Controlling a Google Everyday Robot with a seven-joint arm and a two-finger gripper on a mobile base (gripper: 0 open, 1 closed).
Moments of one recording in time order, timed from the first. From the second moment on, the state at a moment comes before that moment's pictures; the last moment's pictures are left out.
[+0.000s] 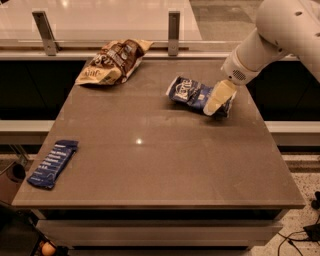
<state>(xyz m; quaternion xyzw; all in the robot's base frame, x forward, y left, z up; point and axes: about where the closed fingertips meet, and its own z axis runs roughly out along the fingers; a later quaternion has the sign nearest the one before) 0.673 -0.178 0.856 -0.52 0.81 0.04 0.26</state>
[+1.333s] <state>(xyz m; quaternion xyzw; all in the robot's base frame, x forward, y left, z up) 0.663 -0.130 0.843 -0.56 0.78 0.08 0.27</state>
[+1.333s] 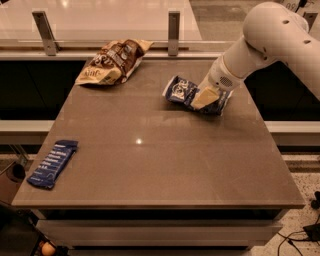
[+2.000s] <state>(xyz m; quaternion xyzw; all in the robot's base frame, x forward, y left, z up) 0.663 -0.126 0.839 -0.56 0.78 0.08 0.27</state>
